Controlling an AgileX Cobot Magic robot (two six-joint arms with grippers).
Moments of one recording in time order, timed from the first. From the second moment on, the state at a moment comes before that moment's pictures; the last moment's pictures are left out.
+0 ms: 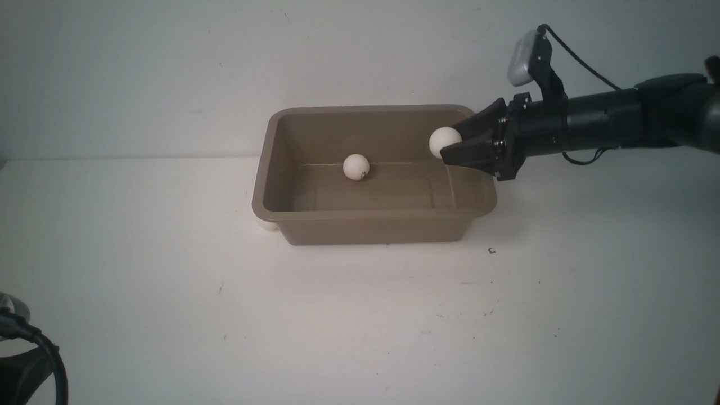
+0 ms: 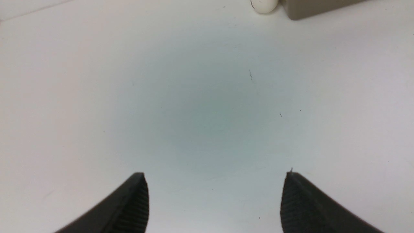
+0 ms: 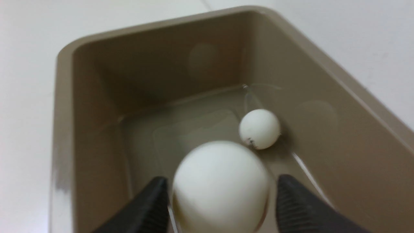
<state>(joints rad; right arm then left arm) 0.04 2.23 -1.67 1.42 1.12 -1.95 -0.01 0.51 -0.55 -0.10 0.79 0.26</state>
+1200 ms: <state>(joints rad) -0.10 1.43 -1.67 1.06 0.87 -1.30 -0.01 0.51 -0.55 -0.15 0.78 0.26</state>
